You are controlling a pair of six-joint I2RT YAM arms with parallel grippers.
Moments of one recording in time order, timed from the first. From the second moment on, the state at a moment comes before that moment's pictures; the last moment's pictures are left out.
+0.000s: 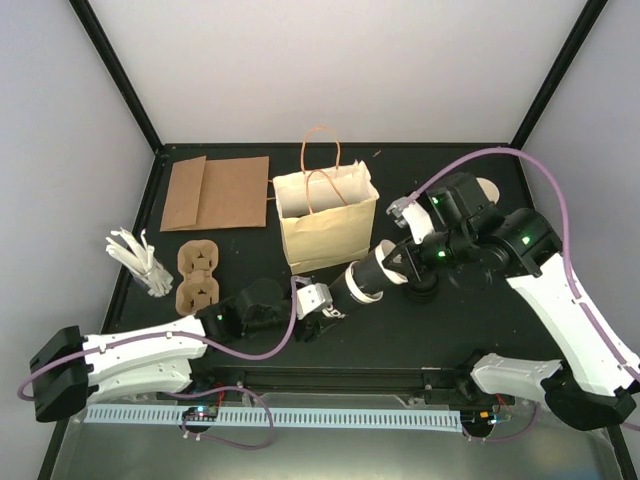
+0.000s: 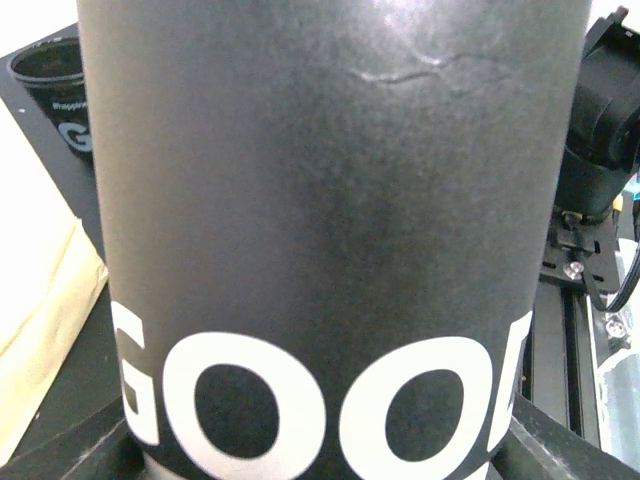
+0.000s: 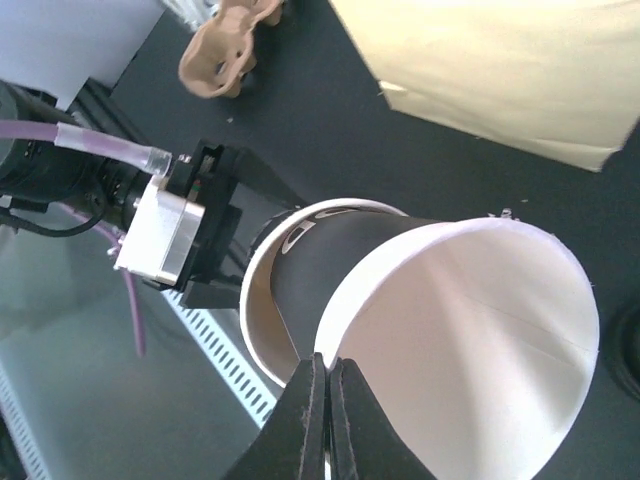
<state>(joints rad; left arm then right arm) -1.08 0.96 0.44 0.15 0.15 0.02 0.68 1.17 1.59 -1.36 -0.41 0.17</state>
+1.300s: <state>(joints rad) -1.08 0.68 0.34 0.10 0.03 -0.12 0.16 1.39 1.14 -1.02 0.36 0.38</state>
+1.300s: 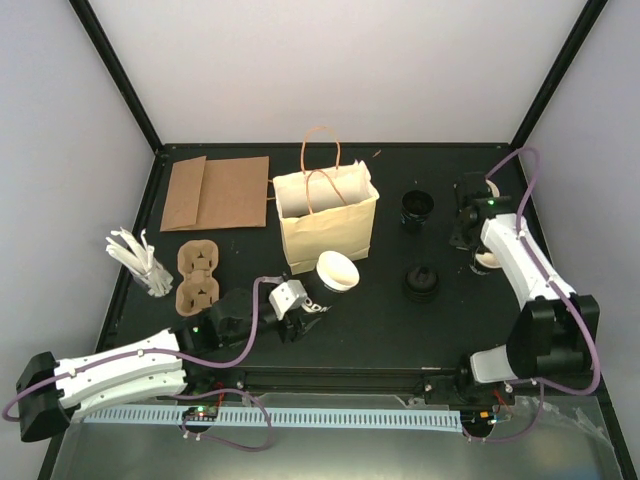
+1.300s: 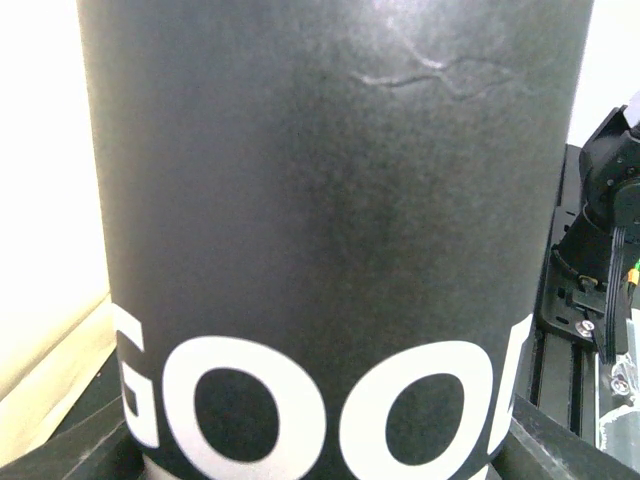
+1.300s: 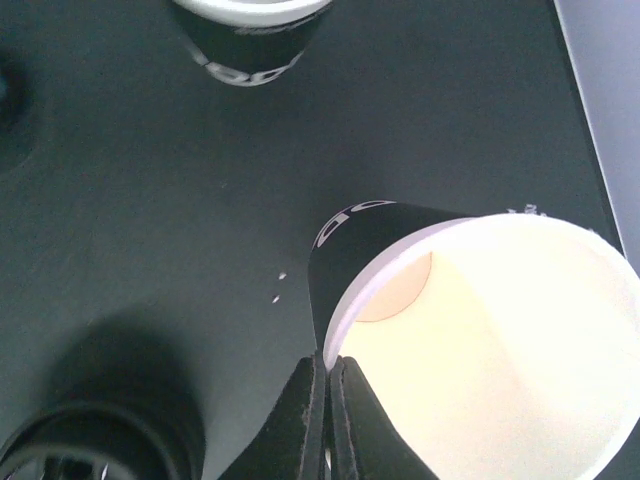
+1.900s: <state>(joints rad) -1.08 0.67 0.34 0.10 0.03 -0.12 0.01 1.62 1.25 -0.97 0.32 0.32</state>
